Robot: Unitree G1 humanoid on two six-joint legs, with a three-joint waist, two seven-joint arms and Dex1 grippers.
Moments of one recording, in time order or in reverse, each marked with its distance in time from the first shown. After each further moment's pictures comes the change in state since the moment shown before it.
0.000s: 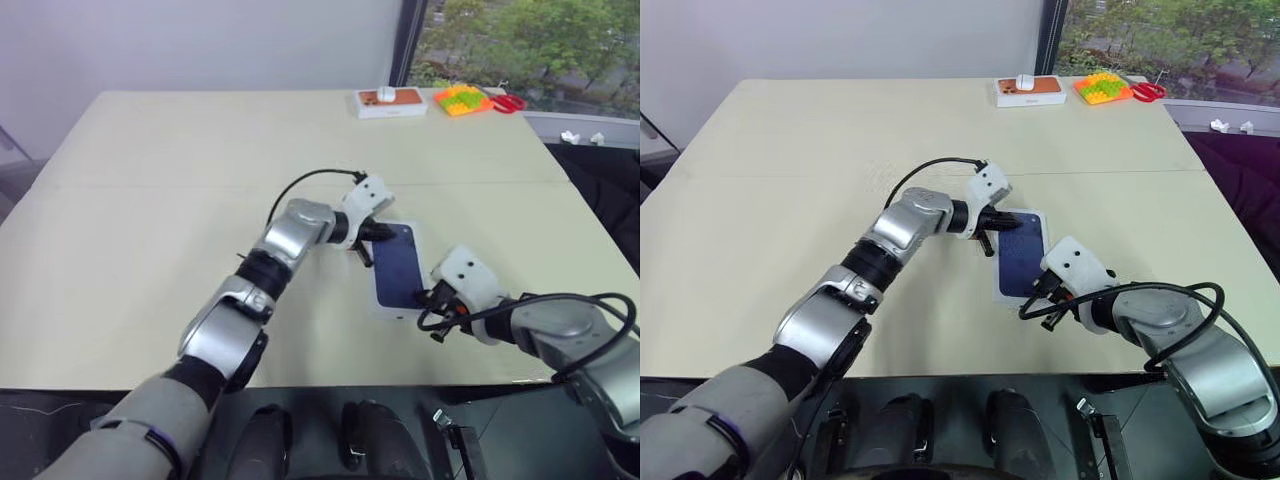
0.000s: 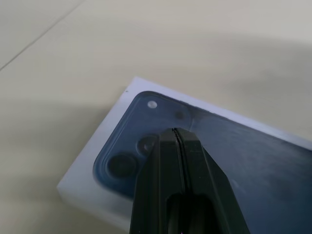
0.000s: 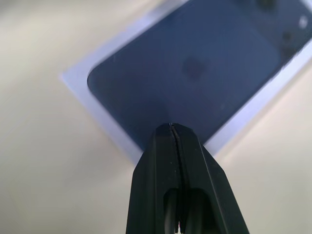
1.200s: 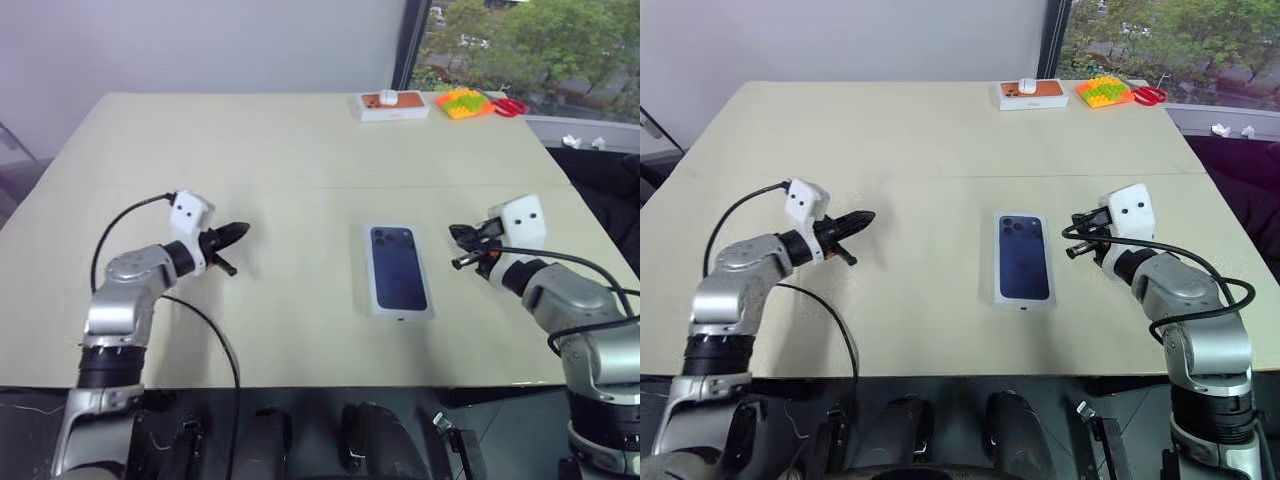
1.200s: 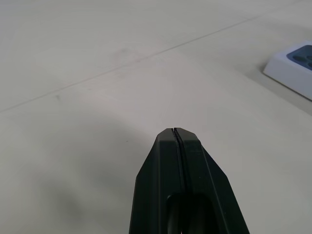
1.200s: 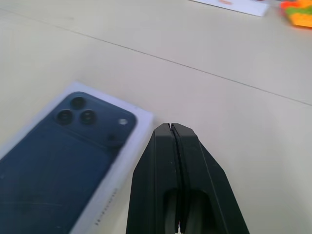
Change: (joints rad) left arm 0.715 0.480 0.526 -0.797 -0.258 0.112 0.069; right arm -0.053 0.234 -0.214 0.373 -0.049 -0.430 -0.123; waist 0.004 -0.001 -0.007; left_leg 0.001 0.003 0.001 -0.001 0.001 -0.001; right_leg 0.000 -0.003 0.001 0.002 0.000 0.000
